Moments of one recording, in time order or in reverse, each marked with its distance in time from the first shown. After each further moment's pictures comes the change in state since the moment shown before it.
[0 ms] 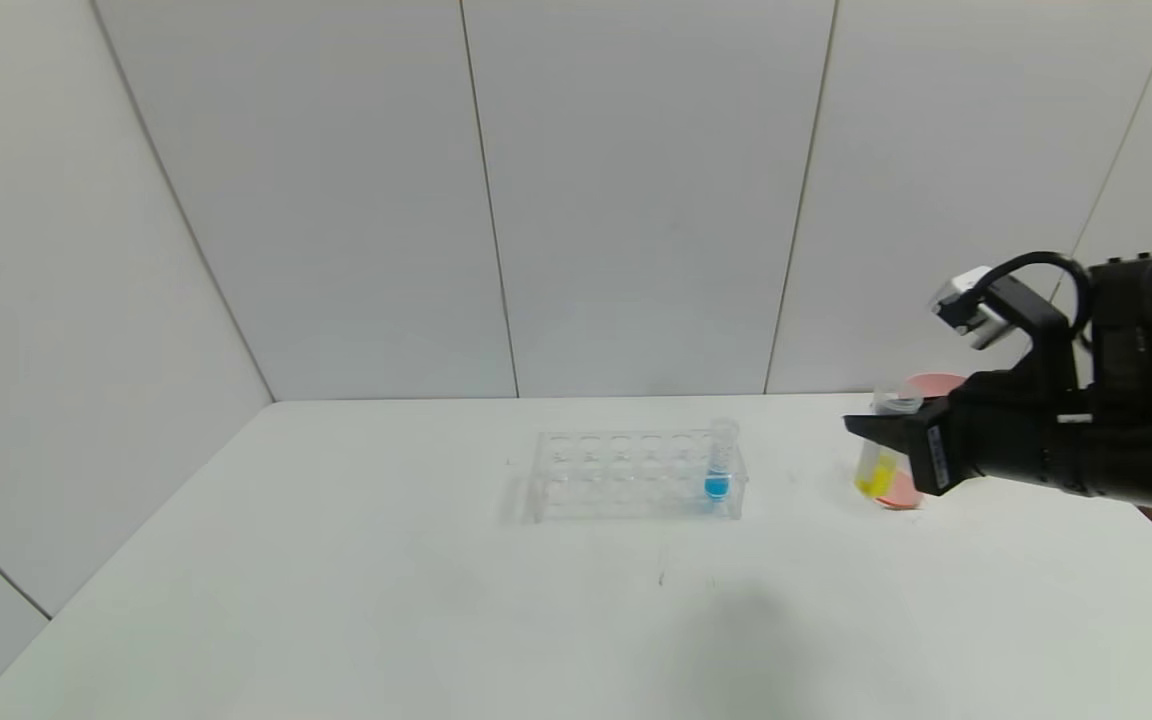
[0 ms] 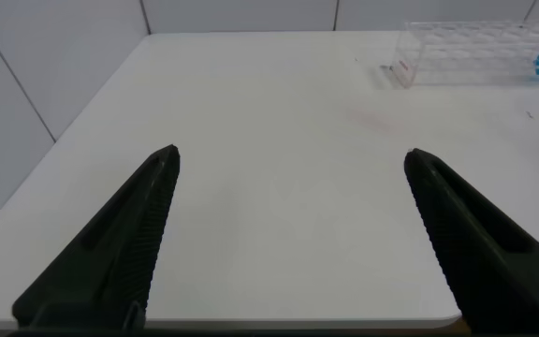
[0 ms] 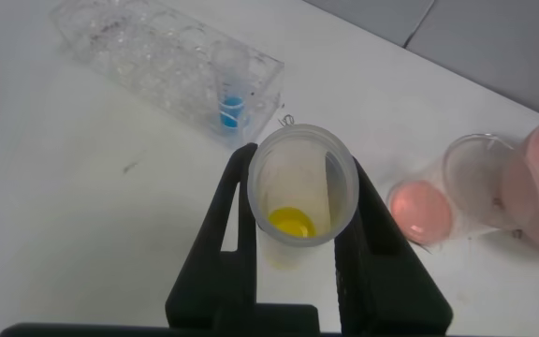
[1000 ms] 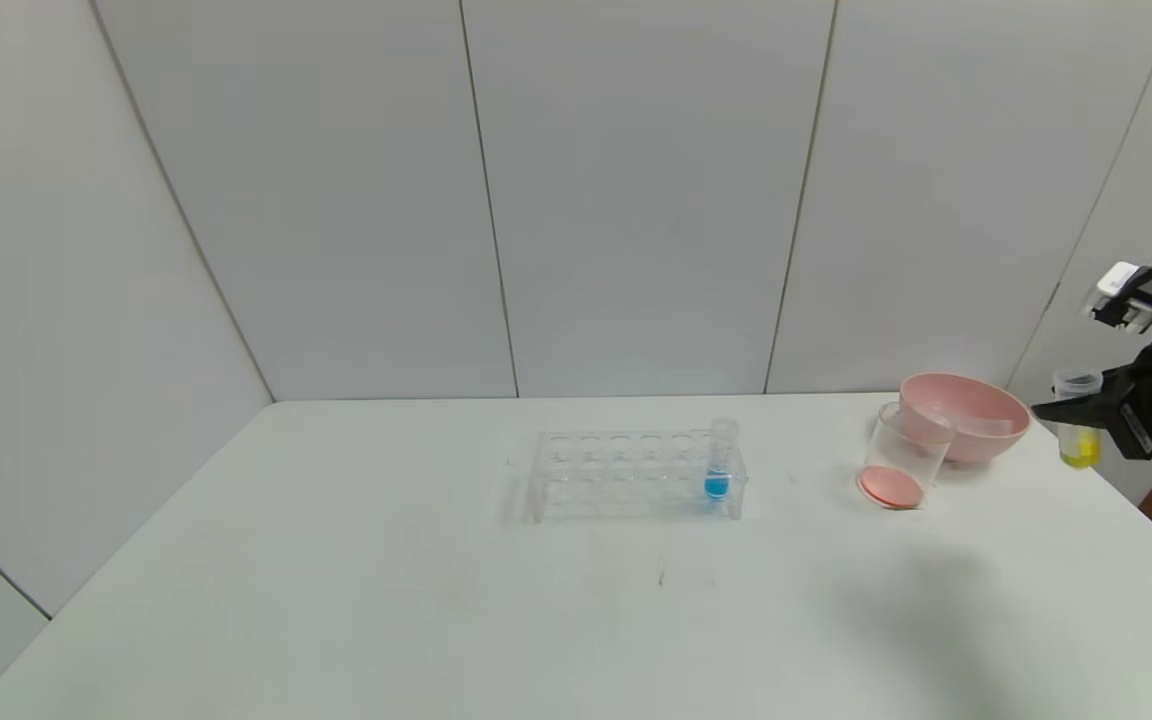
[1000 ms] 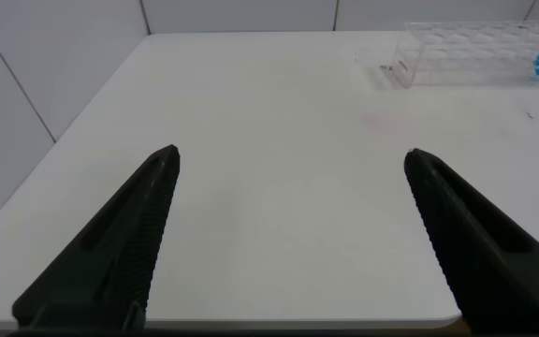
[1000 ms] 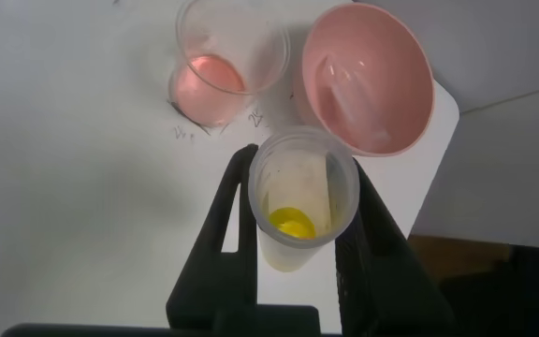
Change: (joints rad) left arm 0.000 0.000 0.000 0.000 0.000 0.000; right arm -0.527 0.156 -0.350 0.451 0.210 -0.608
